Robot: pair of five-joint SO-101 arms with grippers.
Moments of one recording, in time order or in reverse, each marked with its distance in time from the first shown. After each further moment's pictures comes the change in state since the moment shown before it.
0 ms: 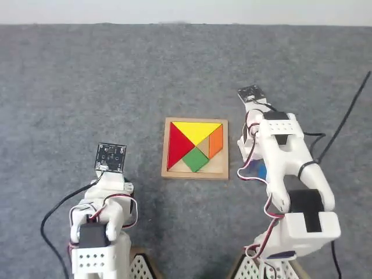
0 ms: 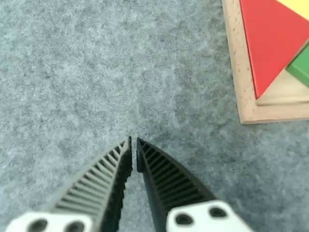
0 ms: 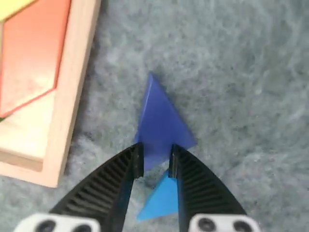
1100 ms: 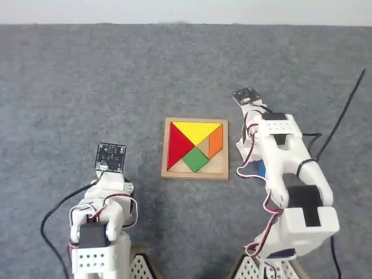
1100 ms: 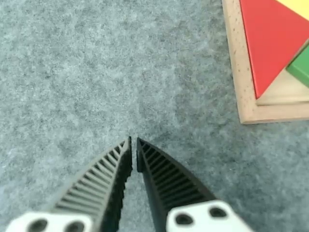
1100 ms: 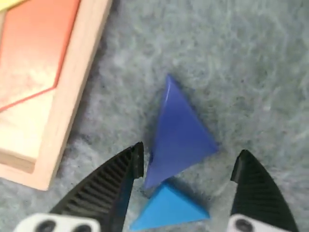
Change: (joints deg) left arm 0.0 0.0 0.0 0.0 0.0; right arm -0.3 1.2 0.1 -2.2 4.2
